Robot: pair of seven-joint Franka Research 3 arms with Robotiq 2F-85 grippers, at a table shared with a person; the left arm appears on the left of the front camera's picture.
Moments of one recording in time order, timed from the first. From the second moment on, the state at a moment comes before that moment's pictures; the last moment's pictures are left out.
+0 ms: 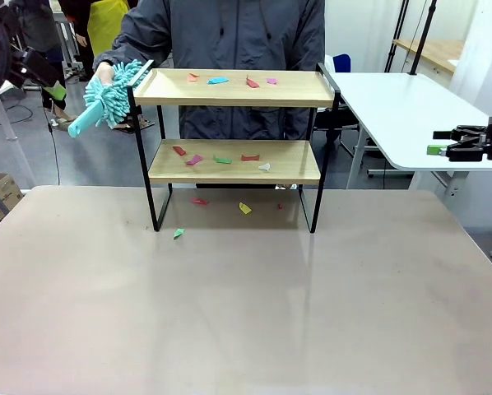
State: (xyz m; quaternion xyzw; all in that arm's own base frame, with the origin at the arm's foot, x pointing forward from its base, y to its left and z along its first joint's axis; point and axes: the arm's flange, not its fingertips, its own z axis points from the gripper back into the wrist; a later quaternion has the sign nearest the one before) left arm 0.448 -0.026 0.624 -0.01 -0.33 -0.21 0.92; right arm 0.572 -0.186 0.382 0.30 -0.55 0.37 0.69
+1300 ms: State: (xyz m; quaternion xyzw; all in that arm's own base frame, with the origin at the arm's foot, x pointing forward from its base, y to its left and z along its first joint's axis) left arm 0.443 -0.097 0.577 0.01 -0.34 -0.10 0.94; right arm 0.572 -0.186 0.382 0.31 -0.55 0.37 0.69
